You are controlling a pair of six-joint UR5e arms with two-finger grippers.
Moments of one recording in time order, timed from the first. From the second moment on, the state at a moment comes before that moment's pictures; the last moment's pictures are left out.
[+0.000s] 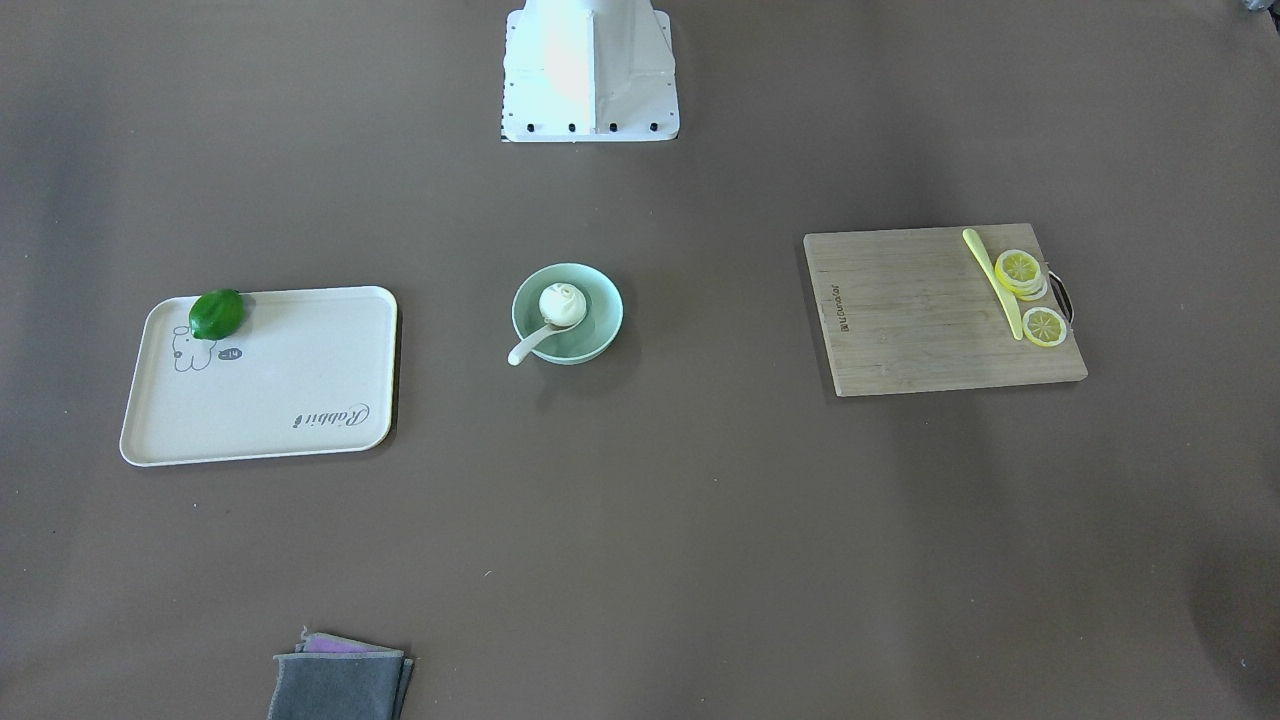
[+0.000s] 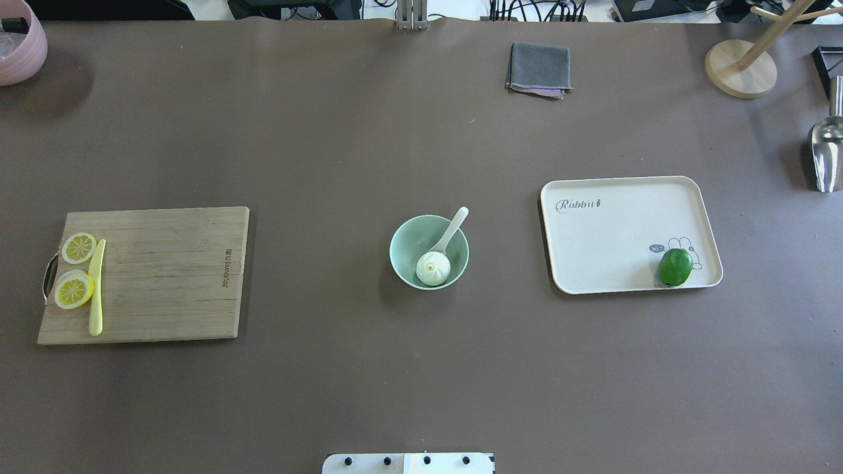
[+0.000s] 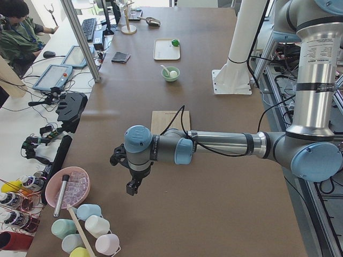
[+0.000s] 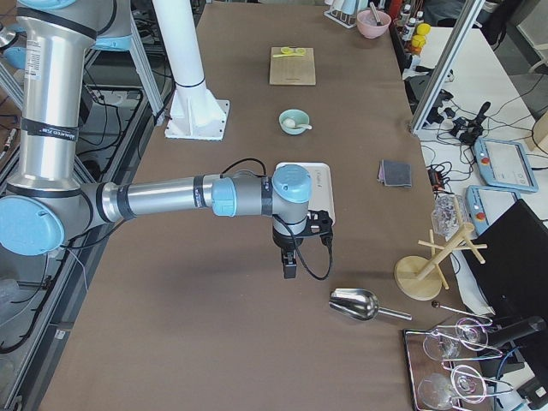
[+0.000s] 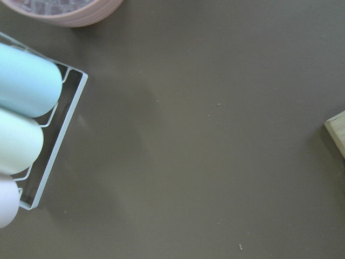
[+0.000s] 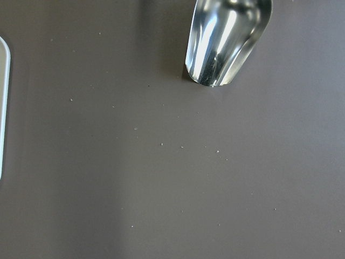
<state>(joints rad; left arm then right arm) -1.63 -1.56 -1.60 -1.64 -2.31 0.37 1.49 -1.74 1.88 -1.65 2.25 -0.03</state>
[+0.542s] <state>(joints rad) -1.64 -1.52 -1.68 -1.65 -2.33 0.37 1.49 -1.74 1.89 -1.65 2.25 -0.02</state>
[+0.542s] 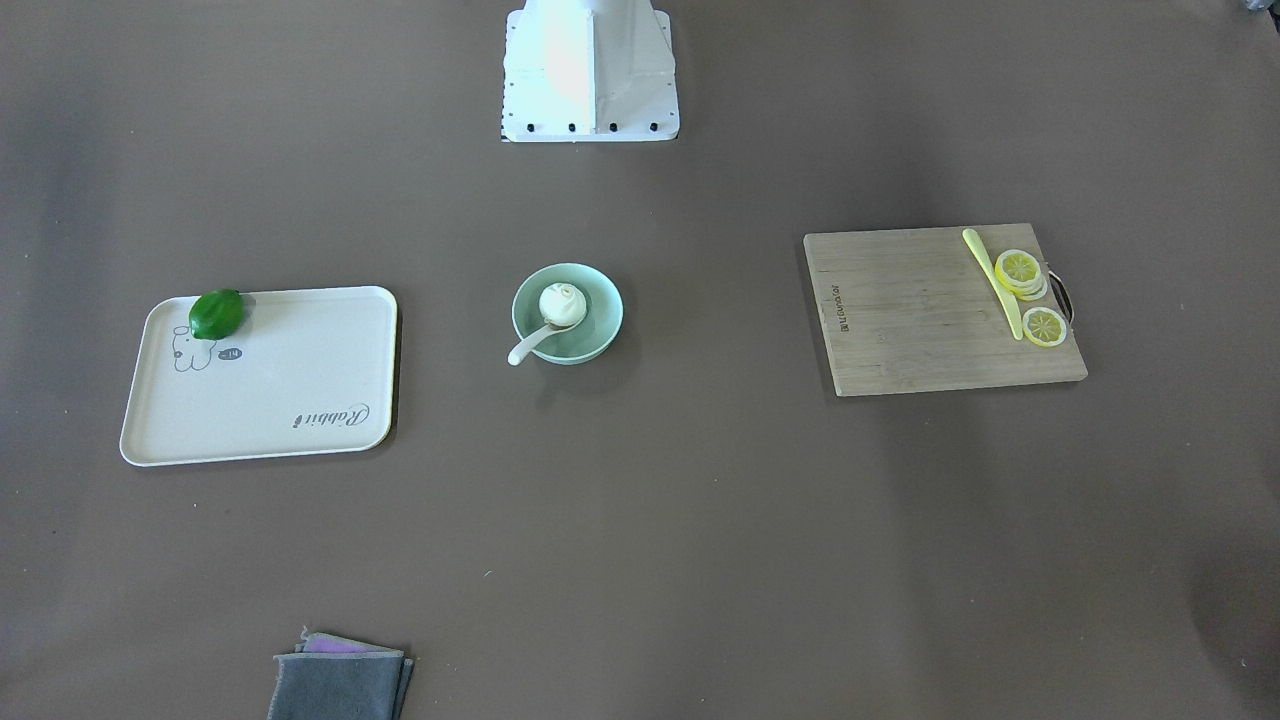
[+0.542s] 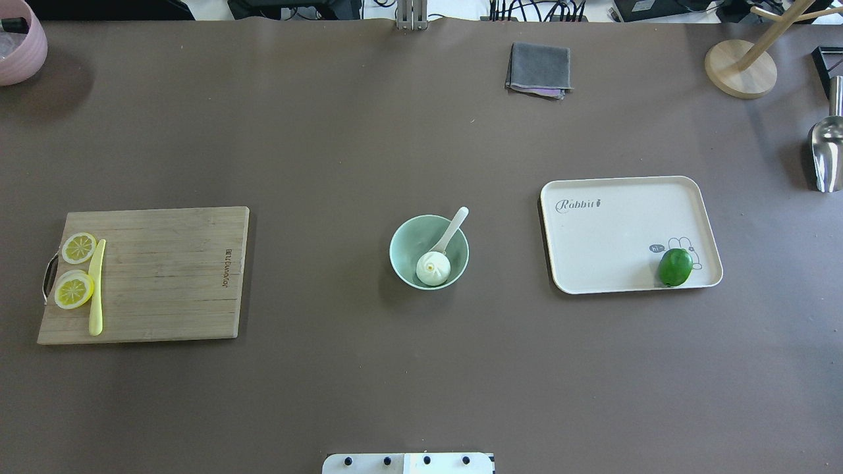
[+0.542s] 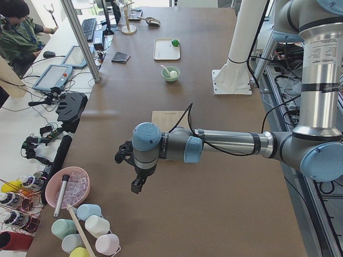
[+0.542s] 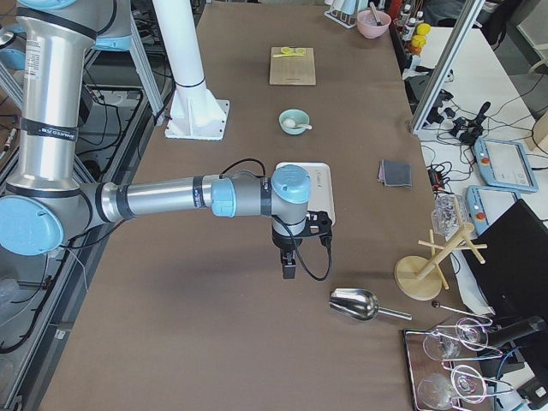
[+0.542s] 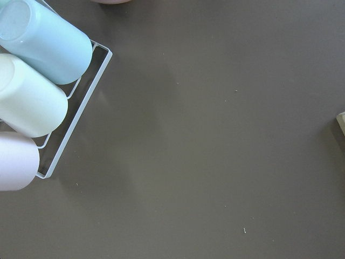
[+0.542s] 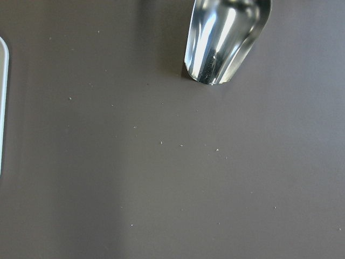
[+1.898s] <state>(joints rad) -1.64 -1.51 -1.68 -1.68 -2.33 0.37 1.49 -1.75 1.84 -1.65 2.25 -0.02</state>
